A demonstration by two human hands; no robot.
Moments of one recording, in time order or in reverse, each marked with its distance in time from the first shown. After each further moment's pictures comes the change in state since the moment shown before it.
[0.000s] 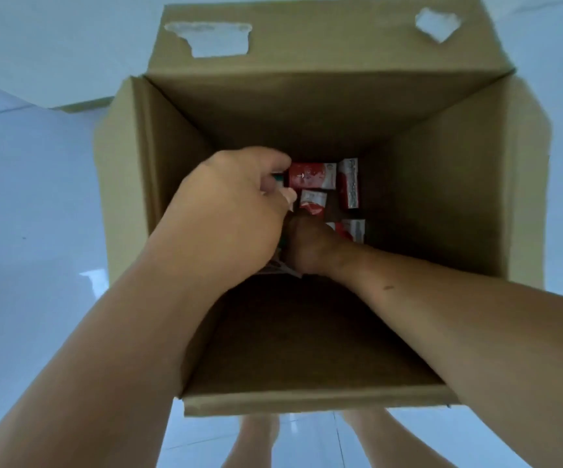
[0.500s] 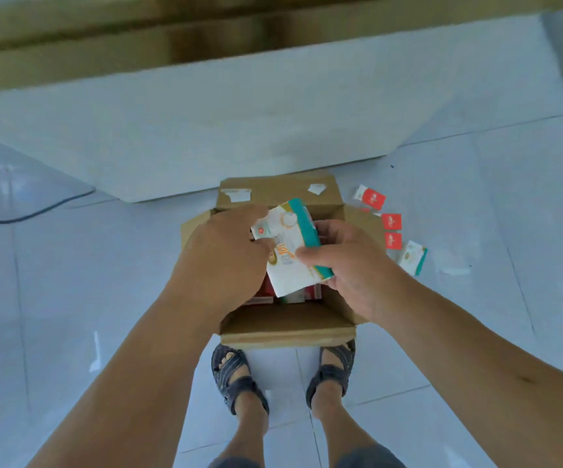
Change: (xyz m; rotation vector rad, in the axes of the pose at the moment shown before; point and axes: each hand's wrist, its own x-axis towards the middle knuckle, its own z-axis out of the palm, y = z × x) left_hand -0.163 0.110 -0.115 -0.012 0.081 0.015; right_hand -0.279 -0.093 -0.136 1.058 0.234 0.041
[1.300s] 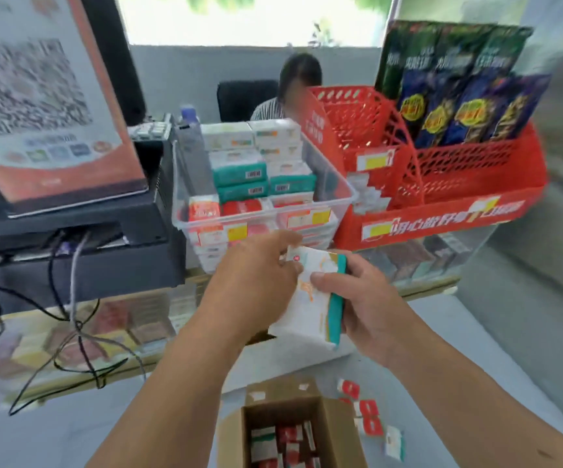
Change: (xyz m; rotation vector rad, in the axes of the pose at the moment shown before) left_hand -0.291 0.245 -0.299 -0.082 0.338 0.580; right_hand -0.396 -0.300 0.040 0.211 -0.061 -0.641
